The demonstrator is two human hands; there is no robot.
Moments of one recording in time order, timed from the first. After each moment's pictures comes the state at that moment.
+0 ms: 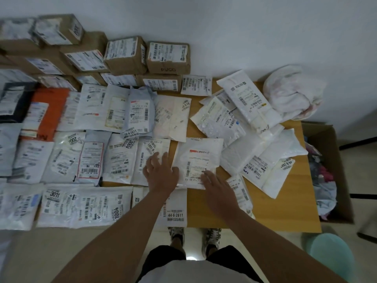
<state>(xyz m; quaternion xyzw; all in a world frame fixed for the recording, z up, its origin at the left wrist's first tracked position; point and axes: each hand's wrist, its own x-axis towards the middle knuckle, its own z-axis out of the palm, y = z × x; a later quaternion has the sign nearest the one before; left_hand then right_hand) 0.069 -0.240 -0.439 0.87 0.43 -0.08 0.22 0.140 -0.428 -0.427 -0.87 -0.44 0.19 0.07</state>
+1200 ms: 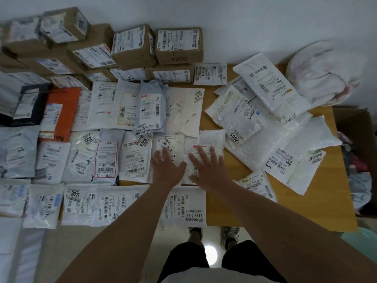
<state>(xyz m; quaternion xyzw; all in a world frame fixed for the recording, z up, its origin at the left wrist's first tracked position) 0.058 -0.198 -0.451 0.83 0.46 -0.14 0.29 0.148 -0.331 -0.471 -0.86 -0.43 0.28 -0.02</state>
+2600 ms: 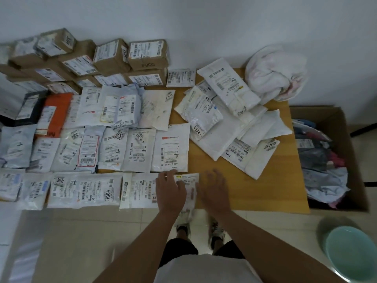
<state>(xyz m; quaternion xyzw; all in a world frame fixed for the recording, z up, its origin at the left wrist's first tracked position) 0.039 -0.390 -0.421 0.85 0.45 0.06 0.26 0.117 -0.507 -0.446 -0.91 -0.26 0.19 0.24</state>
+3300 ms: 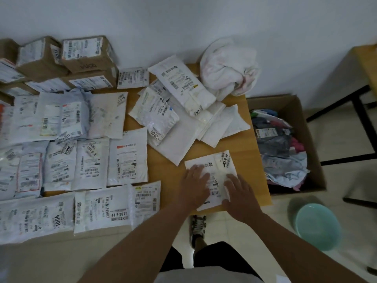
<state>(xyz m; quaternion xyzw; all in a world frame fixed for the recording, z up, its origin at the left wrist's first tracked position) 0.157 -0.483 -0.465 0.98 0.04 -0.13 0.17 0.211 -0.682 -0.475 -0.93 -0.31 0.20 0.06</state>
